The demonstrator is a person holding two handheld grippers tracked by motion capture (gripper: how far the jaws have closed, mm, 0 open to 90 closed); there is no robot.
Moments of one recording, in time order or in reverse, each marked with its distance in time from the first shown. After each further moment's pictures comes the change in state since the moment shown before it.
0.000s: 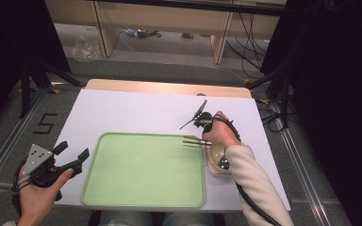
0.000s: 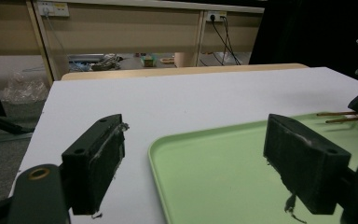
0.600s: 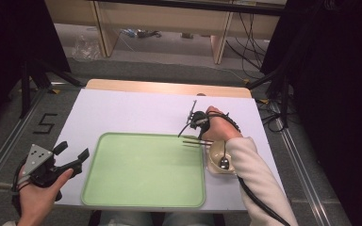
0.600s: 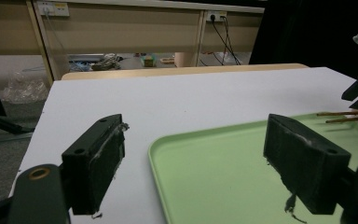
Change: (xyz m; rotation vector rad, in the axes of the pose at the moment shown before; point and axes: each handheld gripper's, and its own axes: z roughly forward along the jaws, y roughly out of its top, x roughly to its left) left arm 0.000 0.000 0.000 0.001 0.001 -0.003; right arm 0.006 0.016 -0.010 0.017 -0.019 -0.365
